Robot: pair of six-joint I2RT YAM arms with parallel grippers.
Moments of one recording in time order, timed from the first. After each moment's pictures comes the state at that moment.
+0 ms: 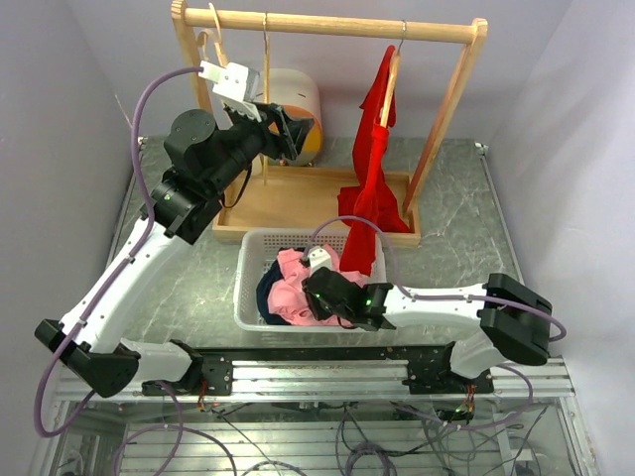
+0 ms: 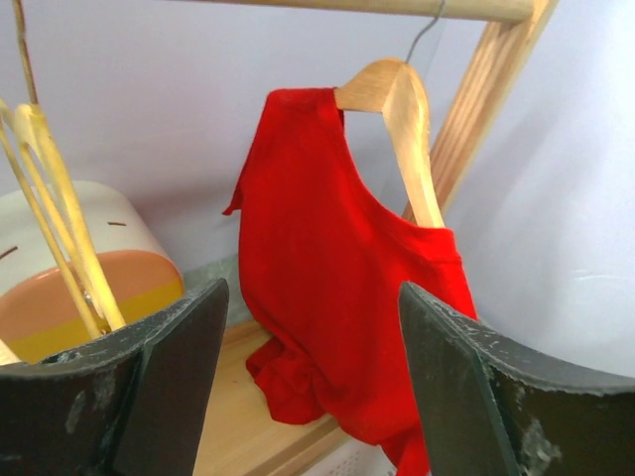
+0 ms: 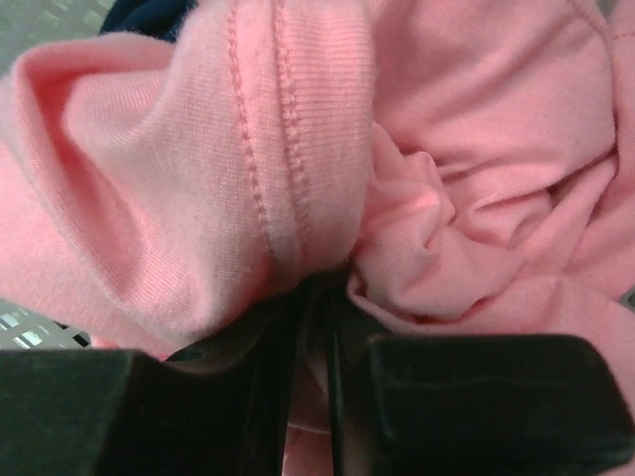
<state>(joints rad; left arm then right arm) -0.61 1.28 1.56 -0.12 0.04 -0.19 1.18 1.49 0.76 -0.05 0.28 0.48</state>
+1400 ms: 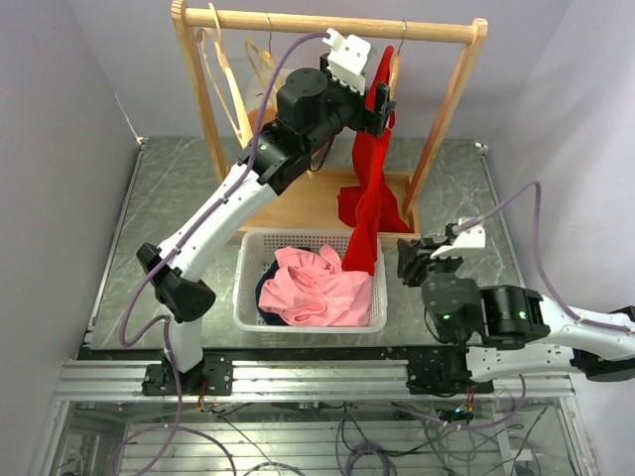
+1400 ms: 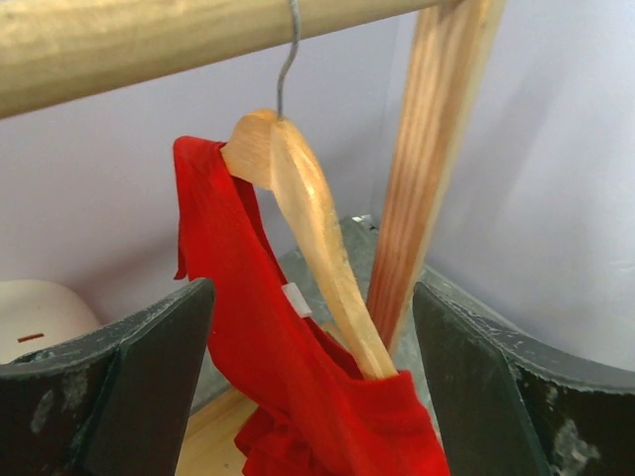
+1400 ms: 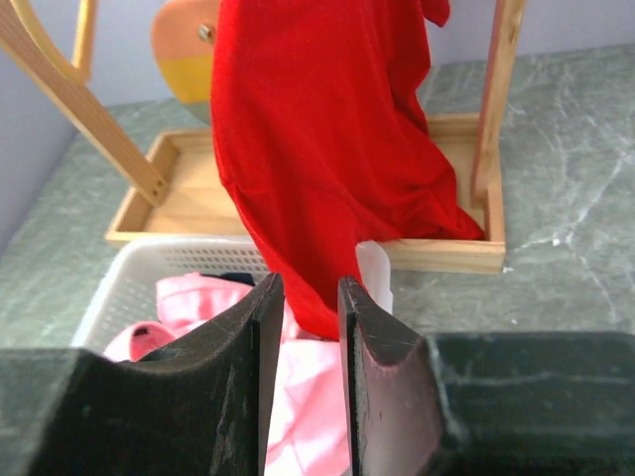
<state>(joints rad) -0.80 1.85 2.24 -0.27 -0.03 0.00 1.49 0.79 1.11 -0.66 1.30 0.58</state>
